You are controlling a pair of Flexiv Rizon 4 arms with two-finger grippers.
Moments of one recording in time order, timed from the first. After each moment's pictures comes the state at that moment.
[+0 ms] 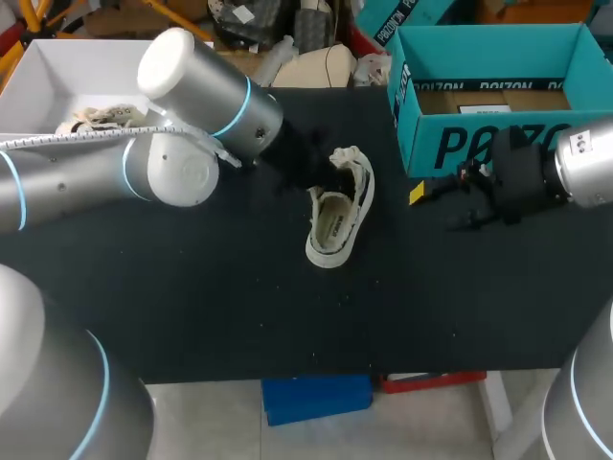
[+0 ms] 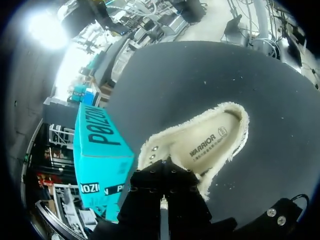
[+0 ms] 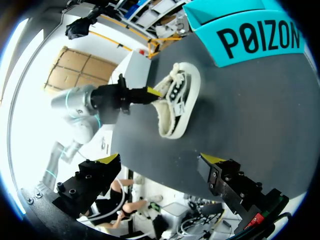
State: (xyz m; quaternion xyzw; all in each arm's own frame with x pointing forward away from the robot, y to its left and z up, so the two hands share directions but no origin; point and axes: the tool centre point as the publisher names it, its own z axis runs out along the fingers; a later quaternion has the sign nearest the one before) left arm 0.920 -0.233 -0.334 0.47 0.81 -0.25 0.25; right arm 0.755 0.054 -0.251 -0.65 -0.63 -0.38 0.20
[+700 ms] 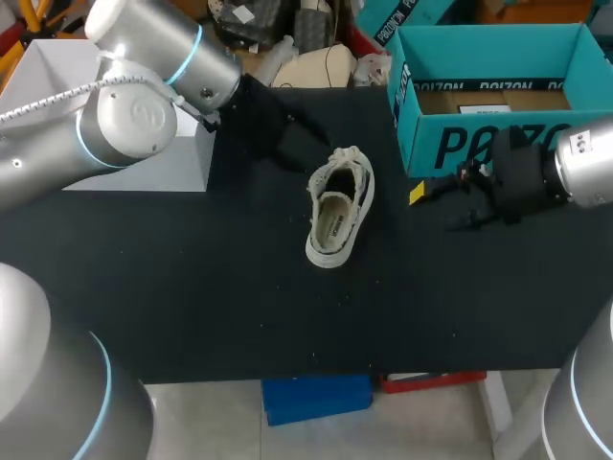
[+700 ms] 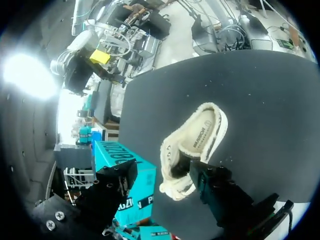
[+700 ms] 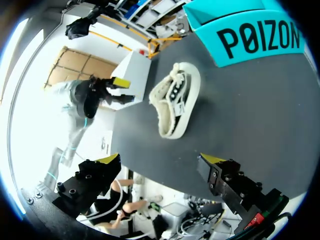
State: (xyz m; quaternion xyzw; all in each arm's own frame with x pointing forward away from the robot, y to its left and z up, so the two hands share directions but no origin) left arm 0.915 -0.198 -0.270 0.59 0.71 -0.29 0.26; right arm 0.755 0.054 -0.251 -0.65 -0.63 -0.38 0.20
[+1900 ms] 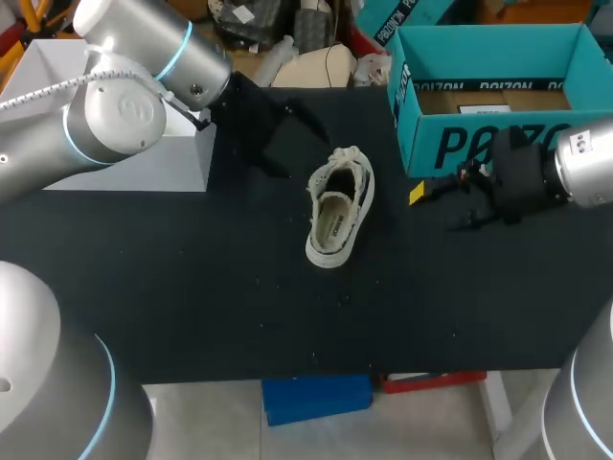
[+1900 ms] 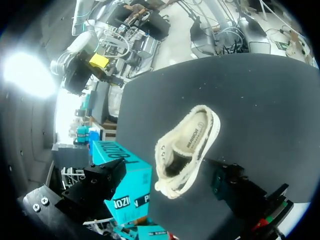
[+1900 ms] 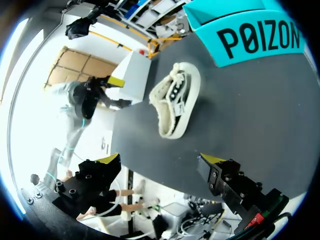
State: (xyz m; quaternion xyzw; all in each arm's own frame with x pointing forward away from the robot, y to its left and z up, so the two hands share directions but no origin) left arm 0.911 -0.184 -0.267 0.59 0.71 -0.28 0.25; right arm 0.755 0.054 -0.251 -0.65 -0.63 -0.38 0.20
